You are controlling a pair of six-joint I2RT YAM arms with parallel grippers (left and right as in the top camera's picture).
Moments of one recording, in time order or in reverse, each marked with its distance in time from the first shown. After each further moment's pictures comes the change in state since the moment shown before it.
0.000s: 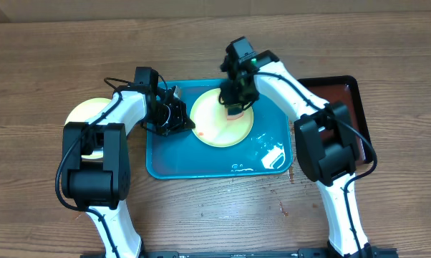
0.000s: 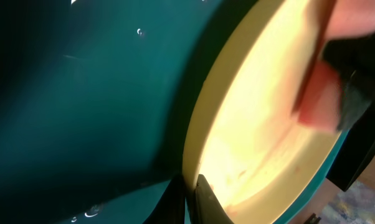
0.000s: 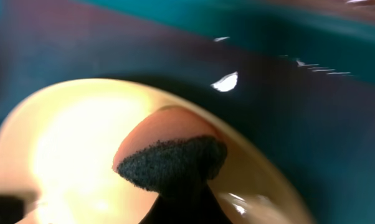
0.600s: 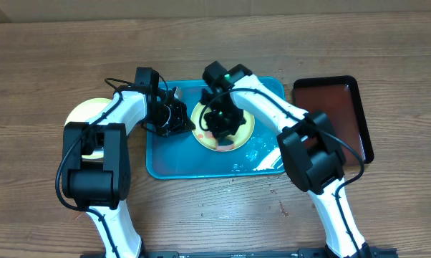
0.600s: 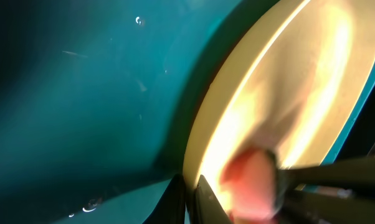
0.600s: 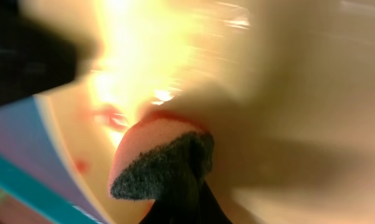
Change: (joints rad) left arm -0.001 0.000 0.000 -0.010 -0.003 0.001; right arm 0.119 0.000 -0.007 -0.280 -0.026 -0.094
